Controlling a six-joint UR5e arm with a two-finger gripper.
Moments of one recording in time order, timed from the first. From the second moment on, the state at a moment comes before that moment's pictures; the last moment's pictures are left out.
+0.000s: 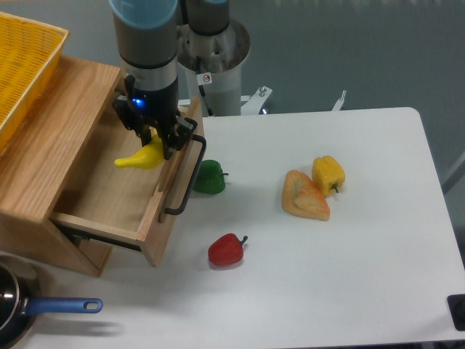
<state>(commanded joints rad) 2.21 -1.70 -1.41 -1.52 1.45 0.61</state>
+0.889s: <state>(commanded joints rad) 2.18 -1.72 -1.44 -1.52 1.45 0.61</state>
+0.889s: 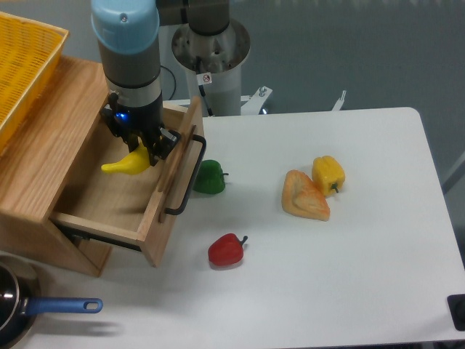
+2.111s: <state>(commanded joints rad) 2.16 -1.74 -1.44 -1.49 1.45 0.57</state>
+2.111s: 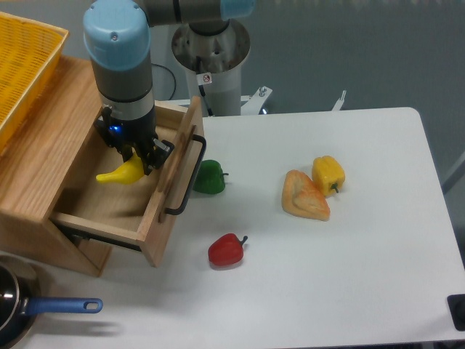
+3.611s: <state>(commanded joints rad) 2.14 -1.76 -1.45 -1.47 1.45 0.55</state>
